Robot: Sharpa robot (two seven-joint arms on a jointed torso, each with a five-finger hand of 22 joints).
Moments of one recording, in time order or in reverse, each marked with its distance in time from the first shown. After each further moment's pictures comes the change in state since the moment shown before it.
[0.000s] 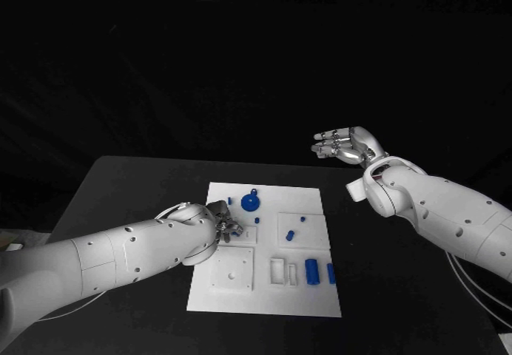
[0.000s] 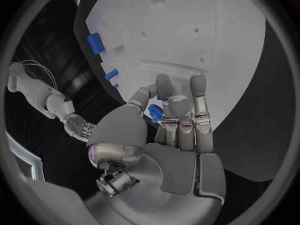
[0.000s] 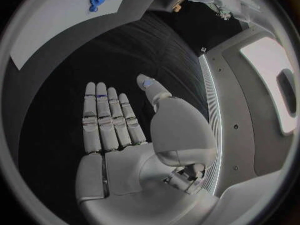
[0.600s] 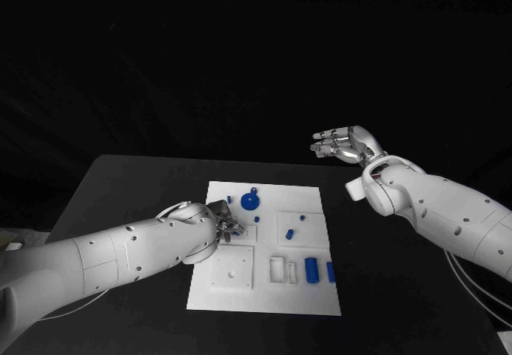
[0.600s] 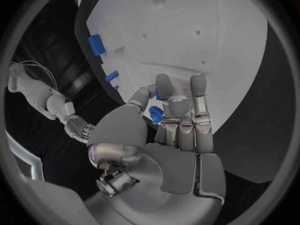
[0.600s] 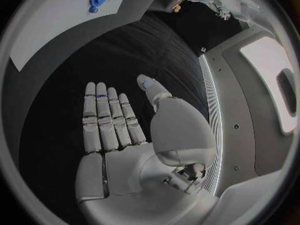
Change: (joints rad) left arm -0.005 0.008 0.003 -0.011 0.000 0.017 0.007; left_hand 0.000 0.000 0.001 -0.001 -0.012 0.000 0.000 0.003 0.079 0.001 0.002 0.000 -0.001 0.000 0.000 0.000 0.004 0.000 0.000 0.000 0.000 0.000; right arm -0.001 0.003 0.000 -0.004 0.000 0.005 0.000; right_hand -0.004 0.004 -0.007 0.002 0.000 0.000 0.000 0.000 0.000 0.000 0.000 0.000 0.000 0.000 0.000 0.000 0.000 0.000 0.000 0.000 0.000 0.000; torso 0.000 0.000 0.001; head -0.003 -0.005
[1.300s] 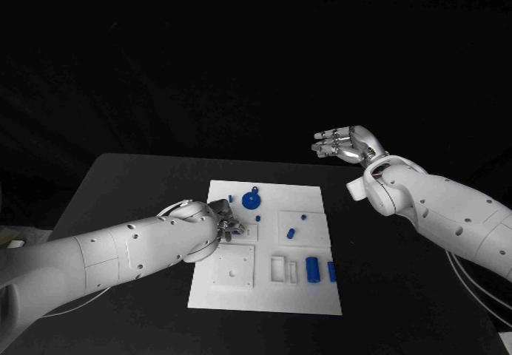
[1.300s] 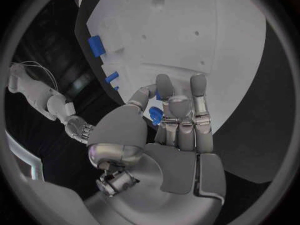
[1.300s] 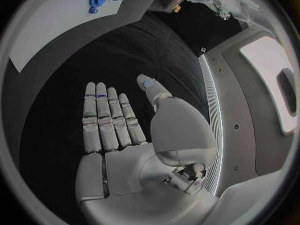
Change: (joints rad) left arm 0.000 -0.001 0.002 -0.002 -0.004 0.014 0.002; left_hand 0.000 0.000 -0.002 -0.003 -0.004 0.001 -0.001 -0.001 -0.007 0.000 0.003 0.000 -0.001 0.002 0.002 0.000 0.001 0.000 0.000 0.000 0.000 0.000; right arm -0.001 0.003 0.000 -0.003 0.000 0.004 0.000; right_hand 0.000 0.000 -0.003 -0.003 0.000 0.000 0.000 0.000 0.000 0.000 0.000 0.000 0.000 -0.004 0.004 0.000 0.000 0.000 0.000 0.000 0.000 0.000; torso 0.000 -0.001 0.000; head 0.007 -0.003
